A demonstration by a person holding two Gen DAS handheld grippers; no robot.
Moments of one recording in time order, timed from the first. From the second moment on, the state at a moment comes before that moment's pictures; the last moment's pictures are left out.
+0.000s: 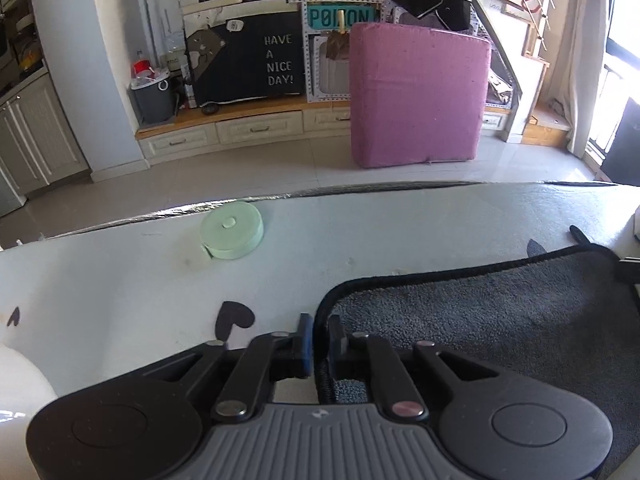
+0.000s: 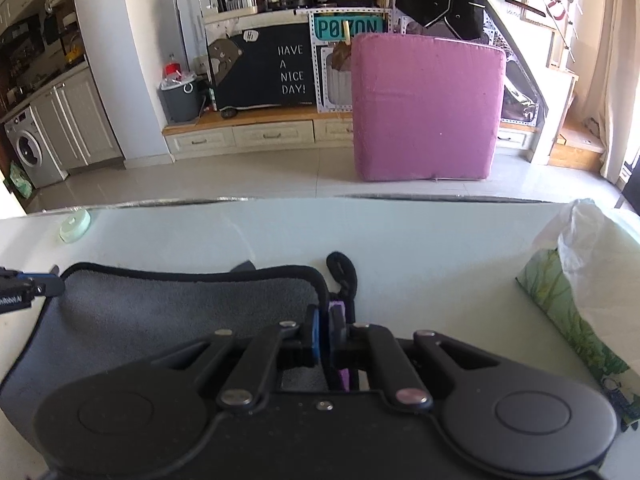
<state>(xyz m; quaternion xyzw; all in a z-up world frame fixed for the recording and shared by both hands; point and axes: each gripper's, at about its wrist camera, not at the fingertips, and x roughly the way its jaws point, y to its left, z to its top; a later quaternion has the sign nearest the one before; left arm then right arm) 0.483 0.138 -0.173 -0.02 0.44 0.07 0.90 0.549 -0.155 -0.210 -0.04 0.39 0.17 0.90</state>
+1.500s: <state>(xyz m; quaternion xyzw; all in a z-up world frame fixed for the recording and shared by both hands) 0.368 0.100 -0.055 -0.07 0.45 0.07 0.89 0.425 -0.183 -0.103 -0.04 0.36 0.19 0.92</state>
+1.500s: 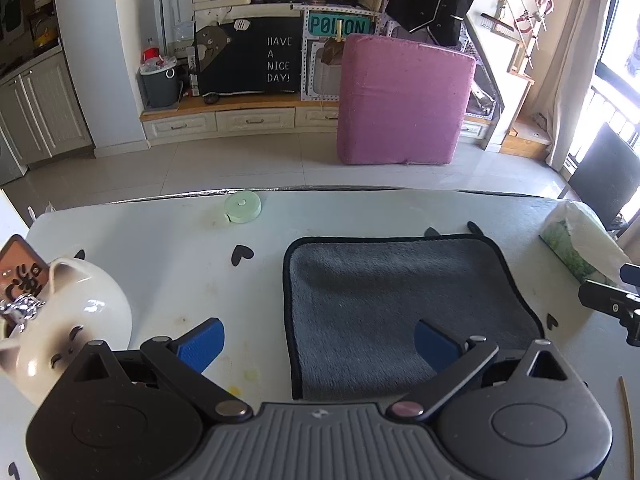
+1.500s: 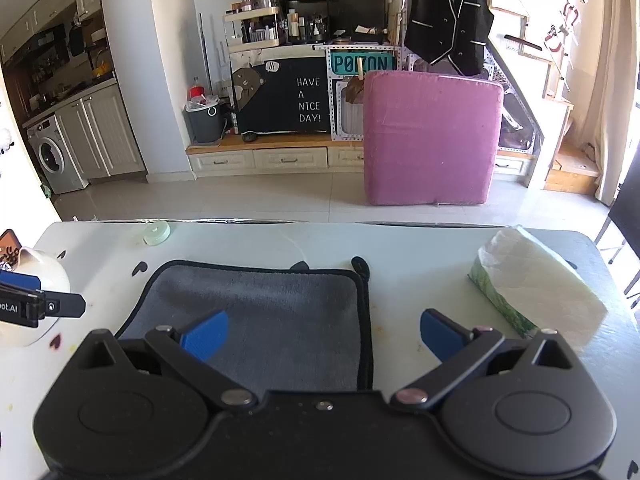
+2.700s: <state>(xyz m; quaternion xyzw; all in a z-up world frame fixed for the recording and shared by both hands) 0.201 0.050 0.000 -0.06 0.38 0.04 0.92 0.267 -0.236 -0.056 -0.01 0.28 0.21 0.94</state>
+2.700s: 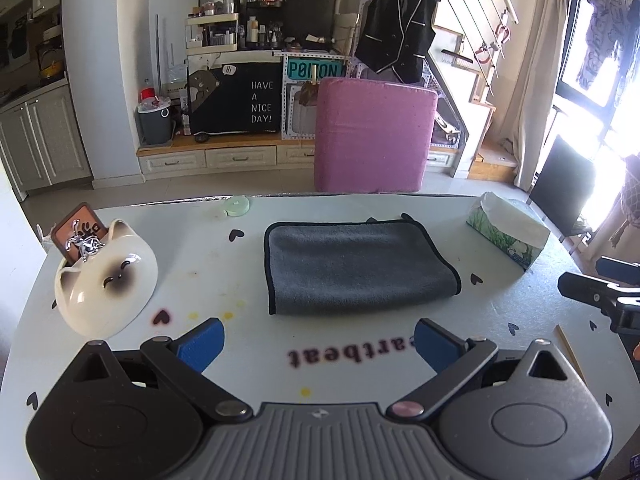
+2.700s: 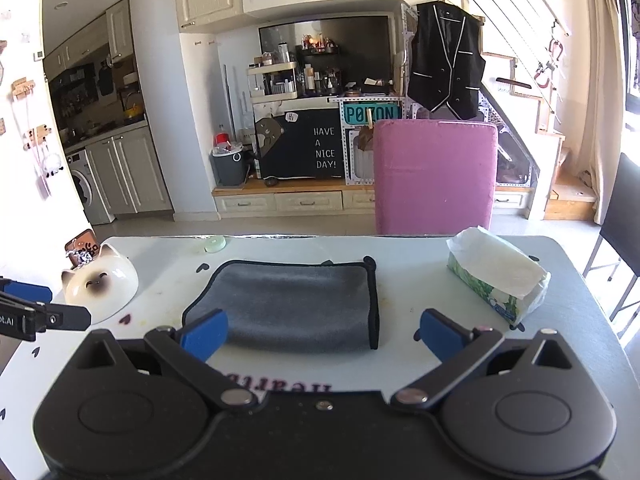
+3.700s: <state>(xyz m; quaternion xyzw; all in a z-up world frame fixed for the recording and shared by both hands) 0.102 0.036 0.008 -0.05 0.32 0.03 0.94 0.168 -0.267 -0.048 -0.02 0.25 0.24 0.94</state>
